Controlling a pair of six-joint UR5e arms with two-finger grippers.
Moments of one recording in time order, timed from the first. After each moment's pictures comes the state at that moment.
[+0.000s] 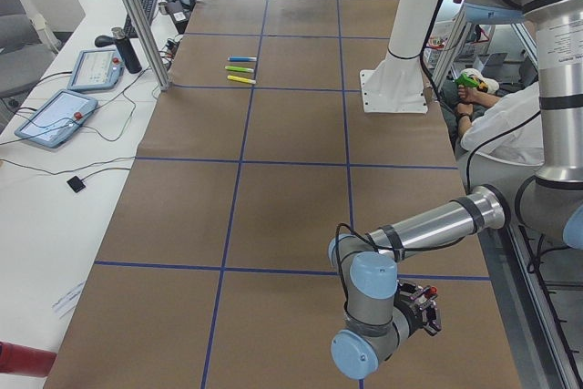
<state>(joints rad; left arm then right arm) -1.74 -1.35 -1.43 -0.41 -2.25 0.57 1.19 -1.44 1.59 -1.27 2.22 0.33</state>
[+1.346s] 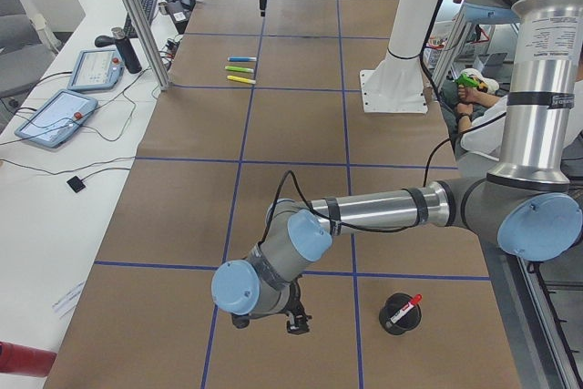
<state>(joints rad) -1.74 -1.64 -1.42 -1.00 -2.42 0.41 0.98 -1.23 1.58 -1.28 2.21 0.84</state>
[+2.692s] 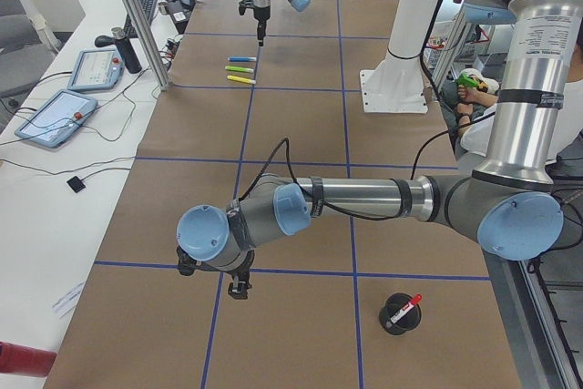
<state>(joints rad) -1.73 -1.70 -1.47 -1.20 -2.50 0.37 0.82 -1.03 1.46 -1.28 2.10 1.01</state>
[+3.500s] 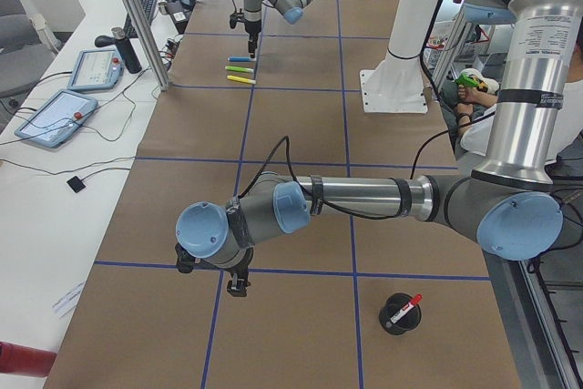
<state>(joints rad) -1.73 -1.70 -1.48 -1.20 -2.51 0.36 0.78 -0.84 1.23 -1.27 2.03 1.03</state>
